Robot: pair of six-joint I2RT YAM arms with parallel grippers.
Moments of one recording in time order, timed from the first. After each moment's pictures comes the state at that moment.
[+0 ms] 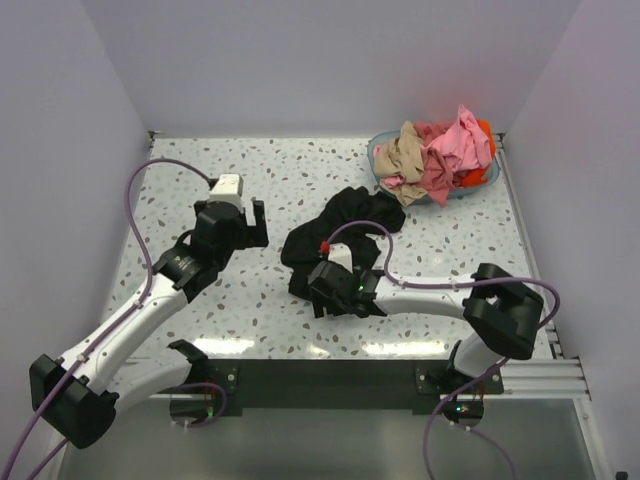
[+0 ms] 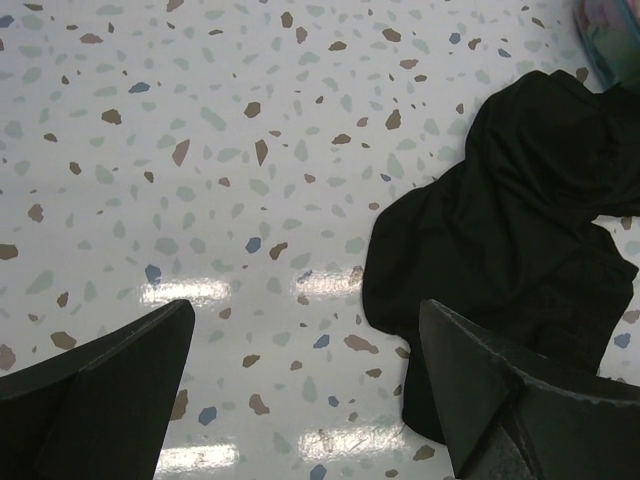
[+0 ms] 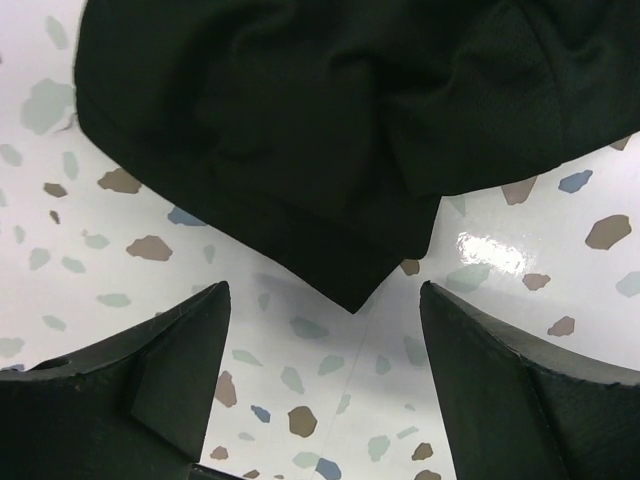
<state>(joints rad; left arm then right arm) -0.54 0.99 0.85 -0.38 -0.40 -0.35 1.10 1.58 0.88 -0.37 0.35 0.80</state>
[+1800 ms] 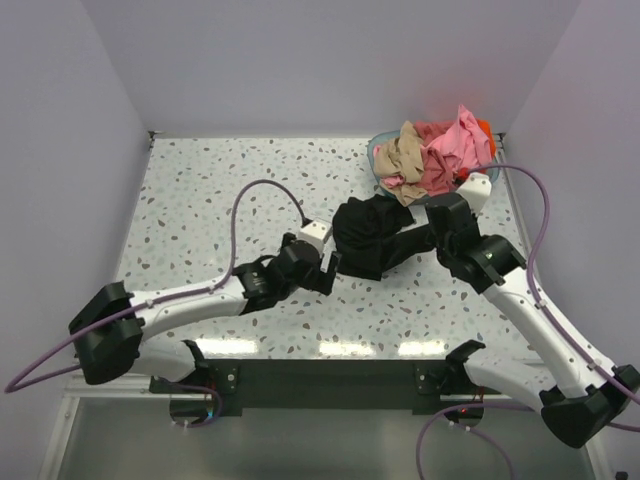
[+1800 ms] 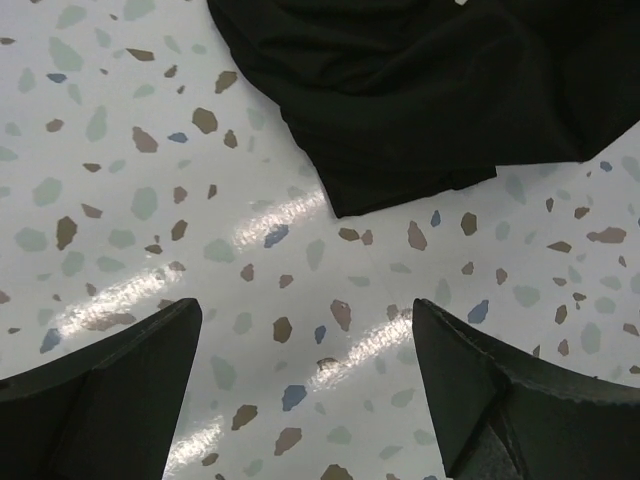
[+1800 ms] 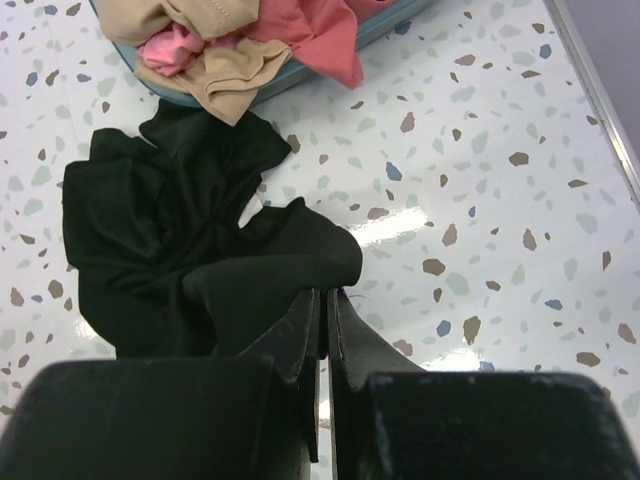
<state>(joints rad) -0.98 1.30 0.79 -0.12 -0.37 -0.41 0.54 1.00 1.08 -0.80 0.71 0.59</state>
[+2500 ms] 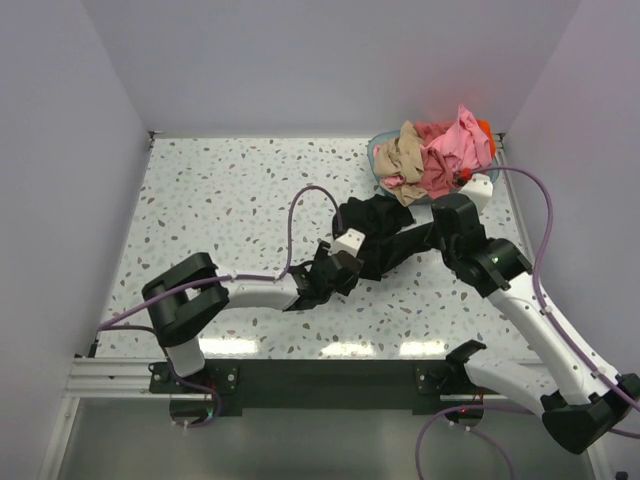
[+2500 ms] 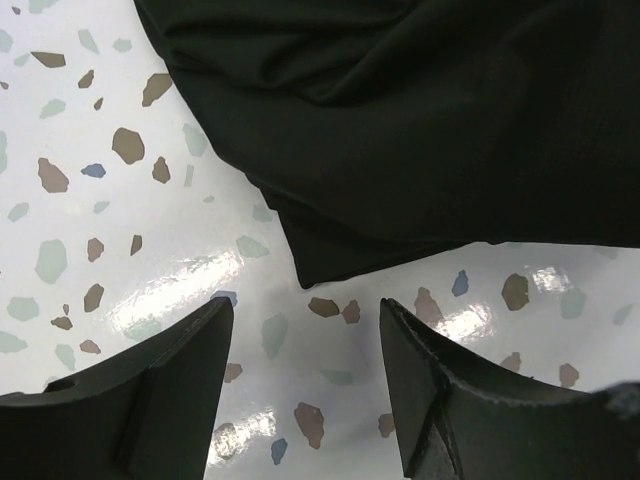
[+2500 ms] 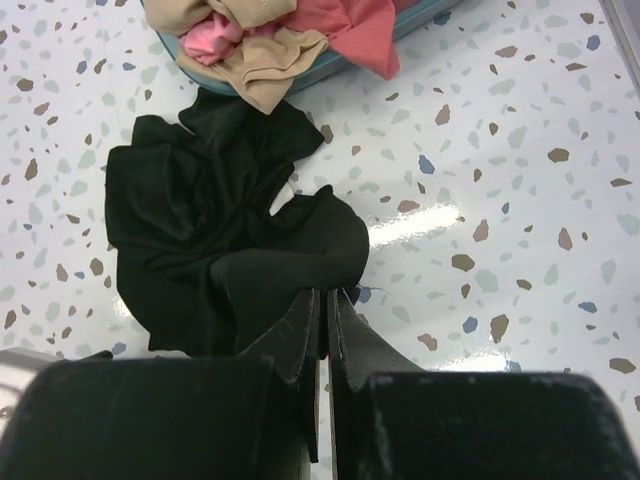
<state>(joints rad) -1.07 1.74 0.93 0.07 -0.52 -0.37 0.52 0.97 1.07 -0.78 0.61 0.58</state>
